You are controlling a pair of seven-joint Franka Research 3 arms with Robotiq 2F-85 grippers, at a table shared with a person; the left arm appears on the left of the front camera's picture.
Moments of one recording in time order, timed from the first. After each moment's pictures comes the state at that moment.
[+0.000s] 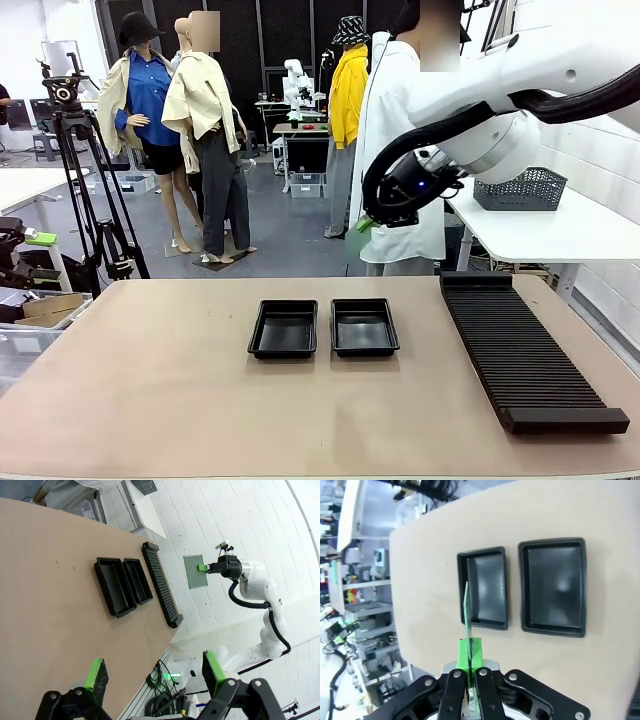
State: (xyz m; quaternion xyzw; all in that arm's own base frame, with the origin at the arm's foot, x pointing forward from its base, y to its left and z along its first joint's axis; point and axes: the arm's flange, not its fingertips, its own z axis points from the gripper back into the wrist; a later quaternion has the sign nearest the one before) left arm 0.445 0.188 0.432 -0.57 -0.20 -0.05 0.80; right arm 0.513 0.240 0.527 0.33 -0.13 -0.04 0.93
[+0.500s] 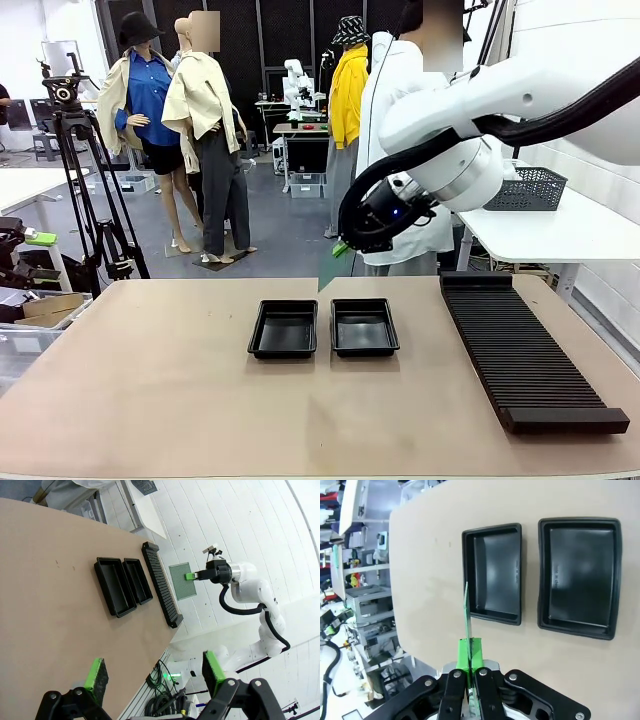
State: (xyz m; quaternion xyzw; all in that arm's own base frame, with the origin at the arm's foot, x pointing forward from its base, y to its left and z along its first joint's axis) left arm 0.445 0.188 0.432 -0.57 -0.20 -0.05 0.80; right arm 0.511 0.275 0.474 0.35 -0.09 -0.02 0.93
